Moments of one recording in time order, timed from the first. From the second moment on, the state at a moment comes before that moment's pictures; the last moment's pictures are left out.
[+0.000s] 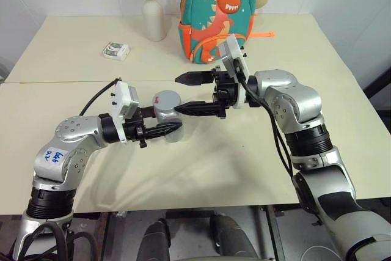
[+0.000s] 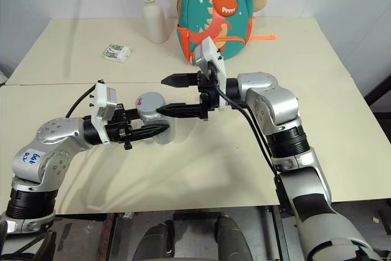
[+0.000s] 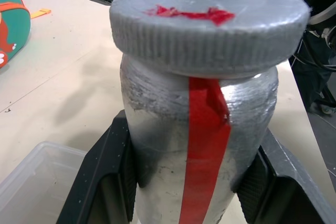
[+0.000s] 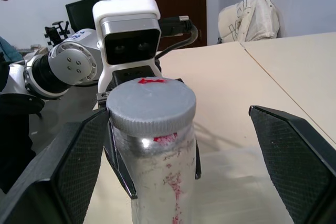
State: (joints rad) left arm -0.43 0.66 0.09 -0.26 -0.60 0.55 -0.92; right arm -1.00 -0.35 0.15 0.19 0.52 0.57 1.21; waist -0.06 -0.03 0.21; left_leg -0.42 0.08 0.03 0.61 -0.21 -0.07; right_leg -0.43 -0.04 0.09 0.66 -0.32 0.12
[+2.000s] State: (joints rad) left arm -0.41 0.65 0.09 -0.30 -0.62 0.56 -0.92; right arm -1.09 -0.28 0.22 0.28 0.50 0.63 1.34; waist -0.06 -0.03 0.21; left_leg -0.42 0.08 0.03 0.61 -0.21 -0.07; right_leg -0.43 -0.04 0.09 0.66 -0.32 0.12
